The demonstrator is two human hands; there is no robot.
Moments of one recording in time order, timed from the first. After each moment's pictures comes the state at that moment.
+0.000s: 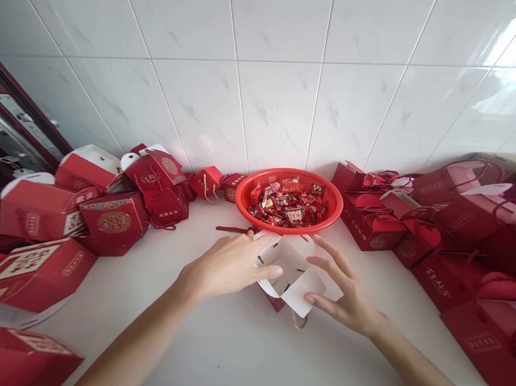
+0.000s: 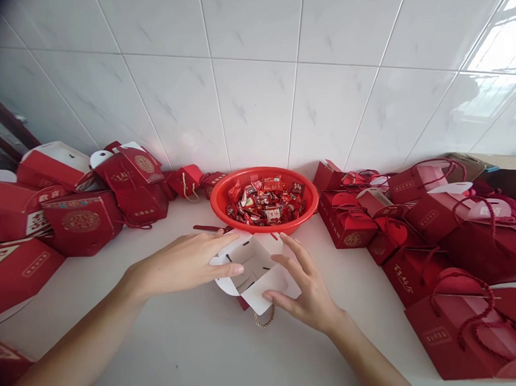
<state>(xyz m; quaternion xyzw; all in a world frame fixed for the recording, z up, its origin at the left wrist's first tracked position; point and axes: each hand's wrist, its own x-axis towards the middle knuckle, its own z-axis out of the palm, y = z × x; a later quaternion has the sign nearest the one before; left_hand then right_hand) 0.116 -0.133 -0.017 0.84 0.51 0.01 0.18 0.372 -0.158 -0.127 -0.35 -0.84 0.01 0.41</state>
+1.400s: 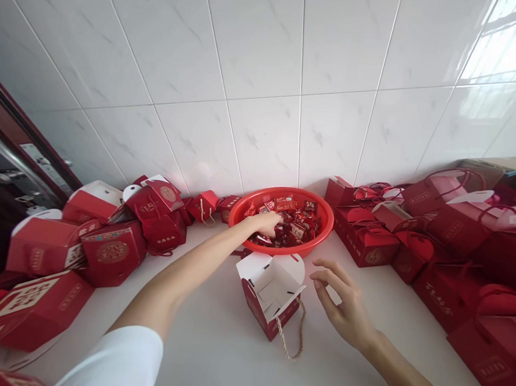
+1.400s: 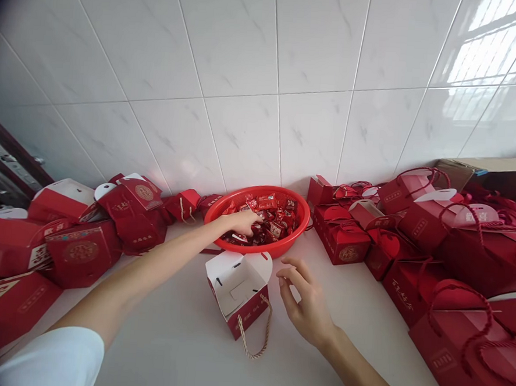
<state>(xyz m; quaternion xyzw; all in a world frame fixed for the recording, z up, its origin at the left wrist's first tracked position) 0.178 0.059 -0.059 0.88 0.46 -0.09 0.10 0.372 -0.146 -0.134 -0.40 -0.75 0.05 0.52</state>
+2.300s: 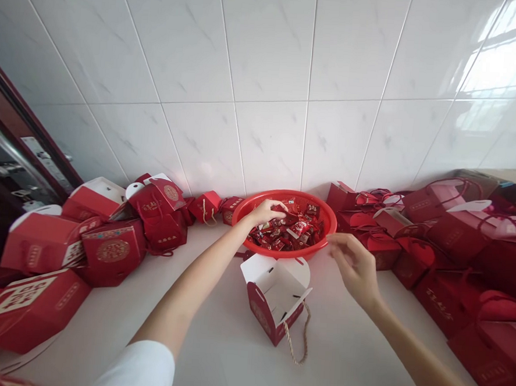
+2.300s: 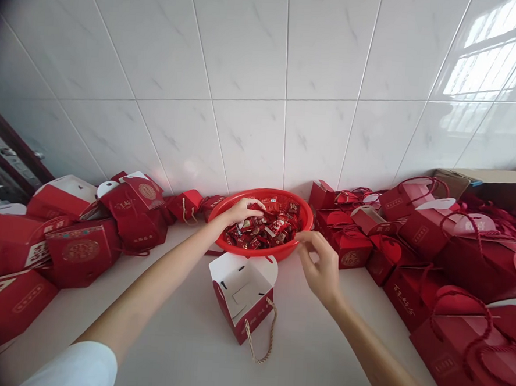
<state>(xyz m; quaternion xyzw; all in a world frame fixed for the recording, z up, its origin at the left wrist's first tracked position) 0.157 0.075 -0.061 0.78 0.44 0.27 0.35 0.384 -0.099 -0.102 -0.44 -0.64 0.13 0.62</state>
